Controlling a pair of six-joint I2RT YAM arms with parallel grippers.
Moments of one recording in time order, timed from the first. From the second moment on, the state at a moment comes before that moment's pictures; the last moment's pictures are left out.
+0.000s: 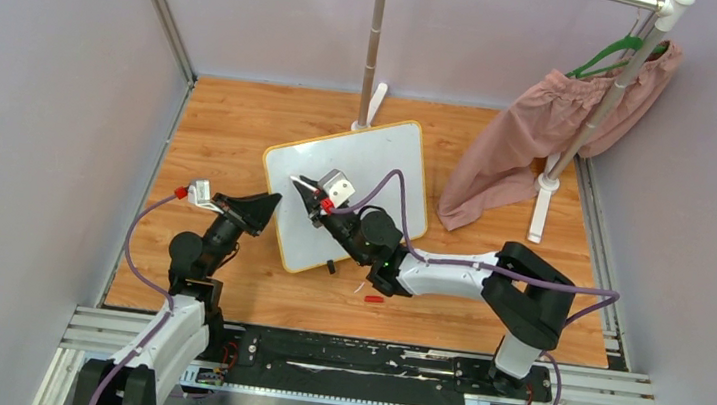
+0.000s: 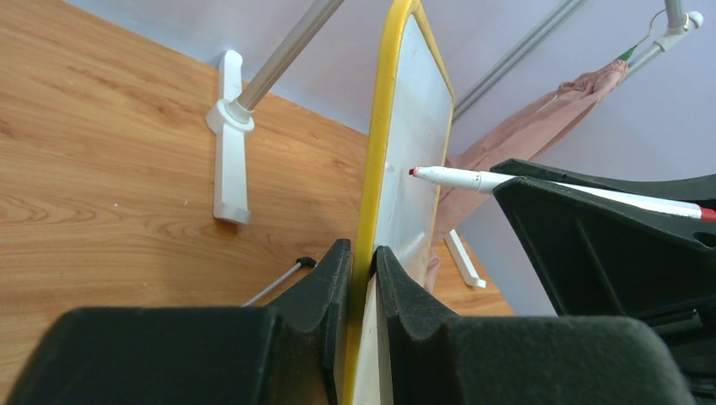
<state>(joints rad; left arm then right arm) -0.04 0.70 0.01 0.94 0.39 -0.82 1.13 1.72 0.93 1.07 0.23 -0.23</state>
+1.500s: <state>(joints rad) -0.03 0.63 0.01 0.82 0.24 -0.94 1.12 1.39 0.76 1.03 0.19 -0.17</state>
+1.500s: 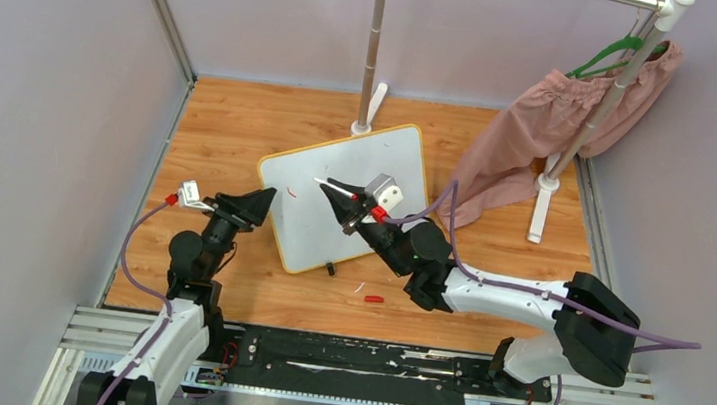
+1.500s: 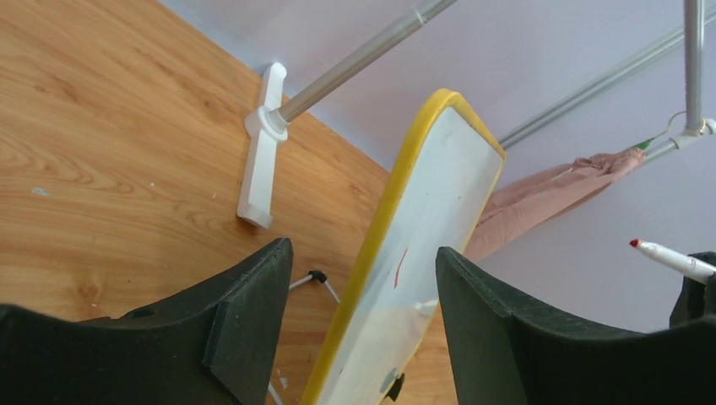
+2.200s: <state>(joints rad) -0.03 0.70 0.01 0.92 0.32 -0.97 1.12 1.42 0.74 0.95 0.18 -0.15</state>
